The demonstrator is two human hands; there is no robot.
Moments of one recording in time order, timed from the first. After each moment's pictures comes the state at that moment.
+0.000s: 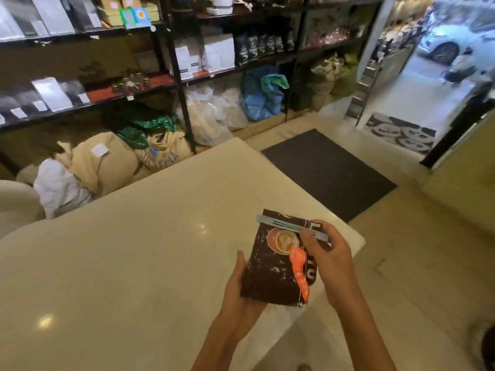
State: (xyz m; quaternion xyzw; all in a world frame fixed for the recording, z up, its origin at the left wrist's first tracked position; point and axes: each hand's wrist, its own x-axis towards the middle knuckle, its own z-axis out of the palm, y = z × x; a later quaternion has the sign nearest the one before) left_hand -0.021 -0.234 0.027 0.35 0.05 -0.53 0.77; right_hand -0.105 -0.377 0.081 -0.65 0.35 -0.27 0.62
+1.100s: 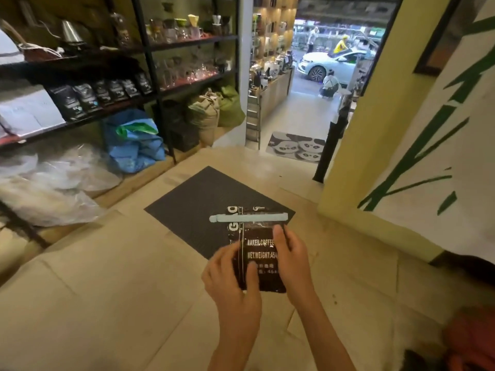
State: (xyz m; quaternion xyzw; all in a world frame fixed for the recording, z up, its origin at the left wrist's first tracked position) left_hand -0.162 -0.927 0.060 0.75 -0.33 -0.08 0.56; right_hand -0.225 -1.021 0.094 -0.59 0.43 -0.38 0.56
